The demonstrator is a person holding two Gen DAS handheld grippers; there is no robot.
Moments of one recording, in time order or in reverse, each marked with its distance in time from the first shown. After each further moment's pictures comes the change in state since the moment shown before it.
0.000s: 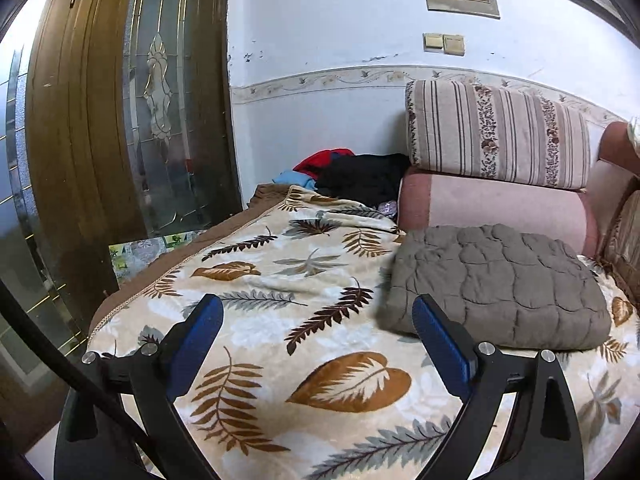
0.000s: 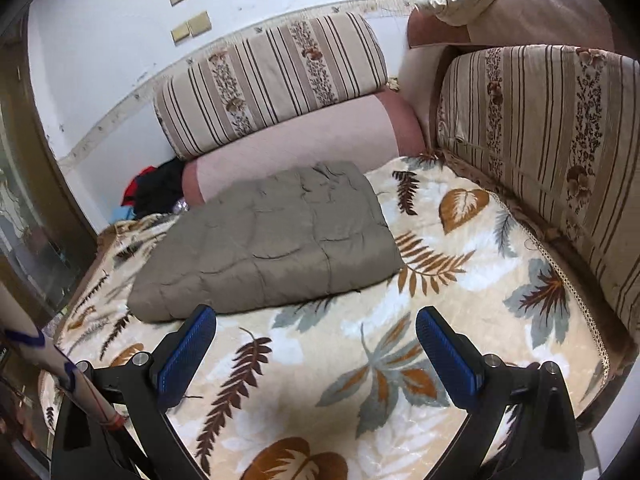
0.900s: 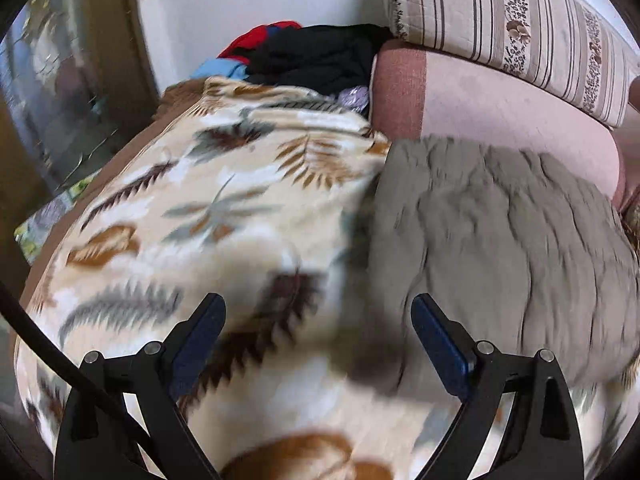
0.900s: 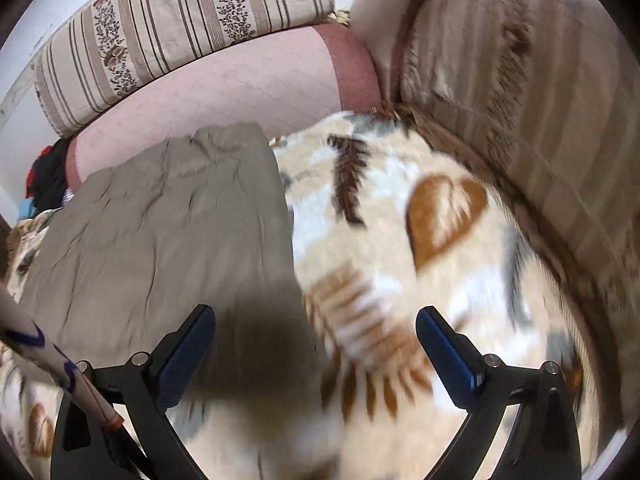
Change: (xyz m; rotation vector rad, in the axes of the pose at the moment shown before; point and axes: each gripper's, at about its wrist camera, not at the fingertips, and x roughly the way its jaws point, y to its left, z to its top) left arm 0.277 -0.081 0.013 0.056 0.448 -0.121; right arm 0.212 -0.093 0.077 0.031 0.222 -0.230
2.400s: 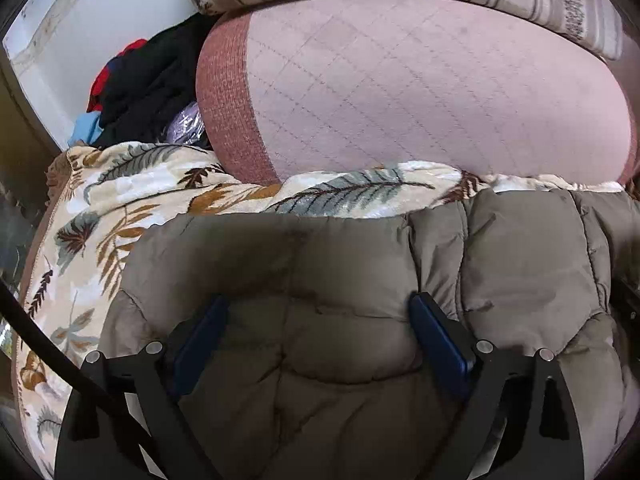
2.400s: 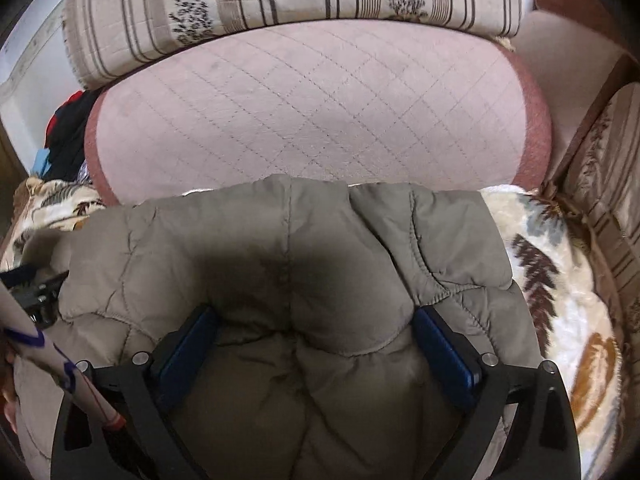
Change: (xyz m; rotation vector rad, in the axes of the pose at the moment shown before) left arm 0.152 -0.242 0.123 0.224 0.100 -0.034; right arm 0.160 0.177 0.131 -0.267 0.034 0.113
